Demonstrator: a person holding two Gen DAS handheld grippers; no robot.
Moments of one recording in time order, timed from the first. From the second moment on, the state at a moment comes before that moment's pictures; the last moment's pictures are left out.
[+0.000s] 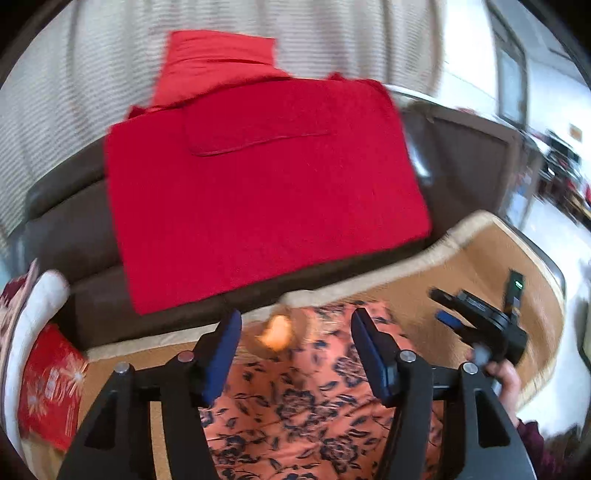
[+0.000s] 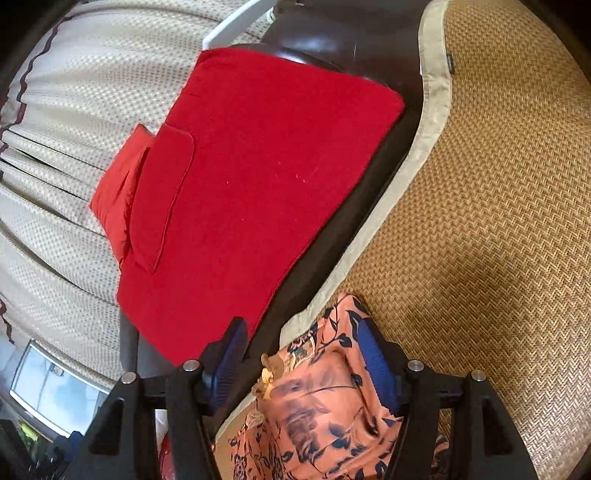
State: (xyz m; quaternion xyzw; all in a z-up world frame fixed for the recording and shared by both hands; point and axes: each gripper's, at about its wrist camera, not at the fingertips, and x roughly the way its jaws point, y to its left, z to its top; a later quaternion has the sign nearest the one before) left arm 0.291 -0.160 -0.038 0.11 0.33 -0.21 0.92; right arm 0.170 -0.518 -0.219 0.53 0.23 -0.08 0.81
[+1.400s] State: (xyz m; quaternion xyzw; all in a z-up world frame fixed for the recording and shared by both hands) left arm 0.372 0.031 -0.285 0.03 0.44 0.06 0.89; right arm 0.276 -0.391 -0.271 0.36 0.46 -0.07 0.81
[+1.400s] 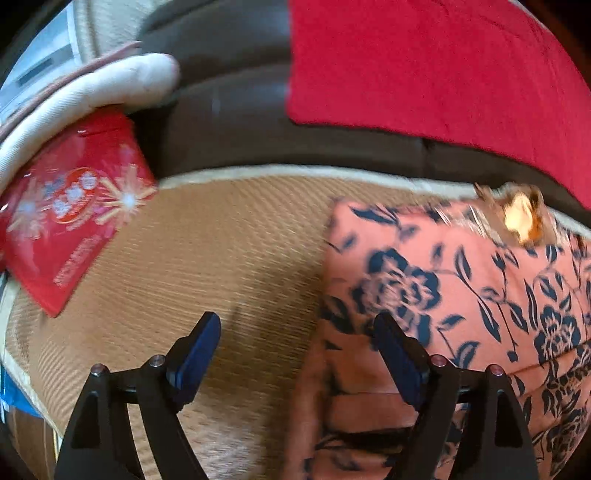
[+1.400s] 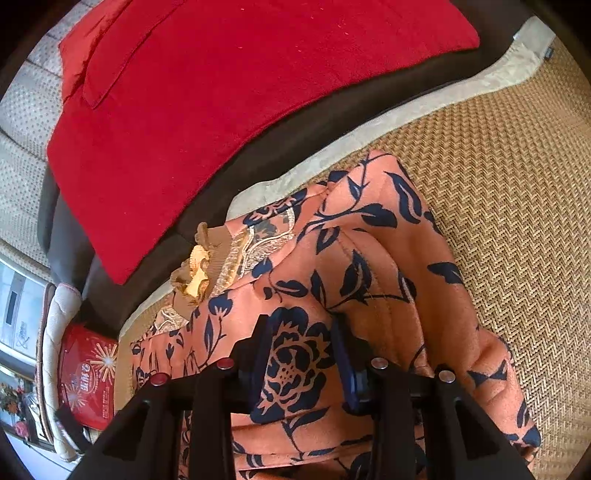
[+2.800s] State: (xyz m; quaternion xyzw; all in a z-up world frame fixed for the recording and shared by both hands) left arm 0.451 -0.013 -0.308 0.00 0.48 -0.06 0.88; right arm 0.267 -0.382 -0.272 0.35 0.48 -0.05 0.81
